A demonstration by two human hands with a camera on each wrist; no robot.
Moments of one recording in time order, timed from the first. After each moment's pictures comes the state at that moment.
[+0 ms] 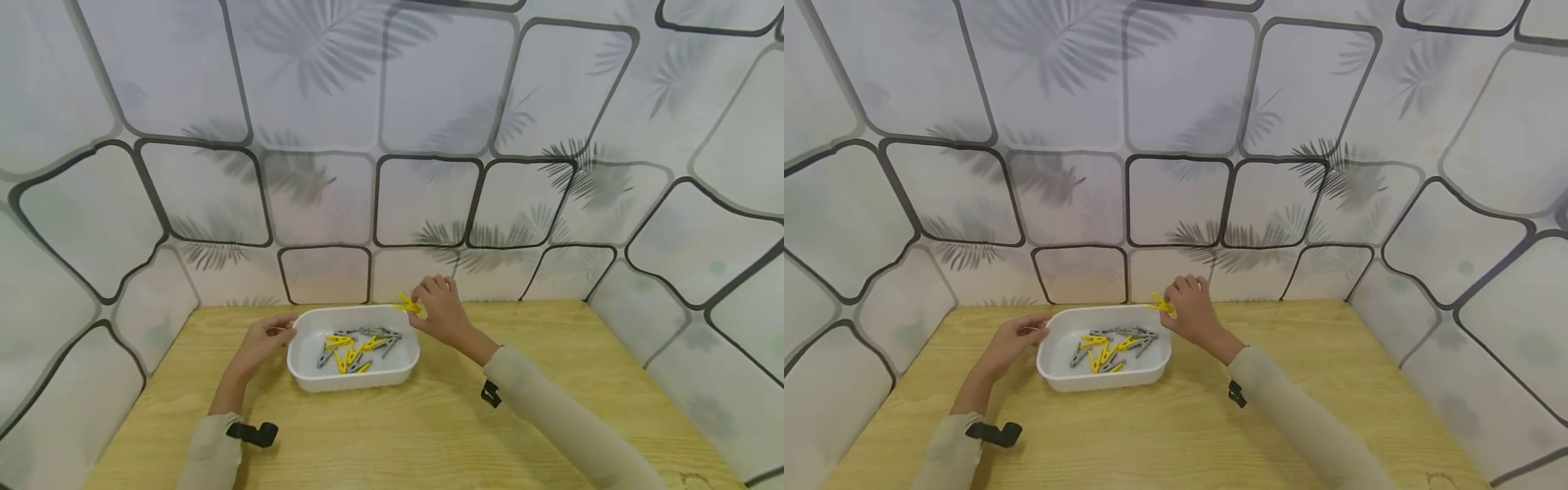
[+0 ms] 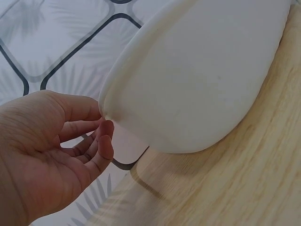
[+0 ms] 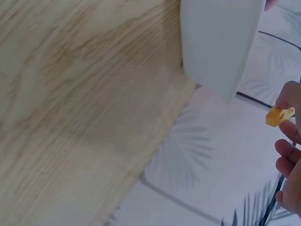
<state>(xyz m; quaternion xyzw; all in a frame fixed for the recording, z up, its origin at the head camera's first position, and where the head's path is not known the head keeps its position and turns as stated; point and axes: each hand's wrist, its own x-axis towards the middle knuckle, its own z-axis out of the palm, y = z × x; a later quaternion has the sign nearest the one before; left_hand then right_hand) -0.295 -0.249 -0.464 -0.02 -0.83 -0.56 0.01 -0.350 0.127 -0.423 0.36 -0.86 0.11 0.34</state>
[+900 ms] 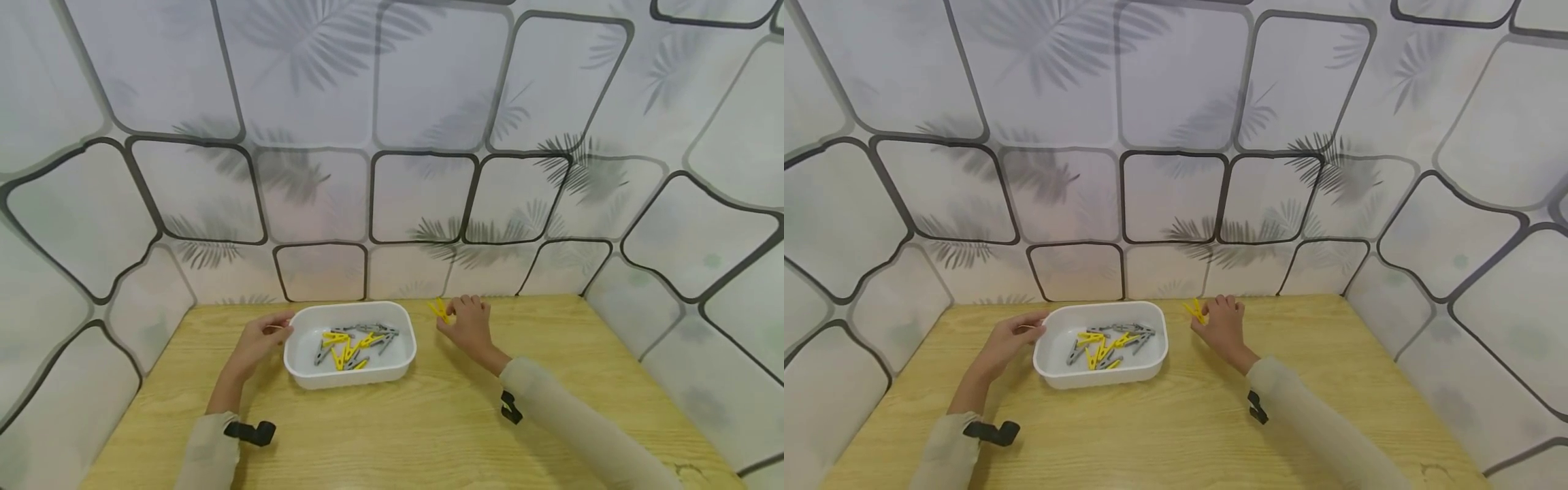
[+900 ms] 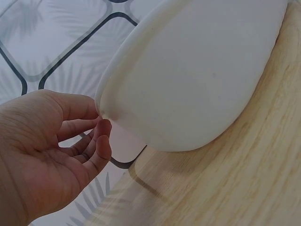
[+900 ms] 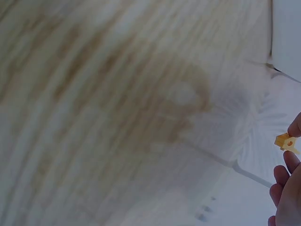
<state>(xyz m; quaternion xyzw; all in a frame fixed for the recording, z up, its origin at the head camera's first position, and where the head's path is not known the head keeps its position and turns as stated) -0.296 -0.250 -0.471 -0.02 -0.82 -0.57 0.01 -0.346 0.178 -0.473 0.14 -0.94 0.21 0.24</state>
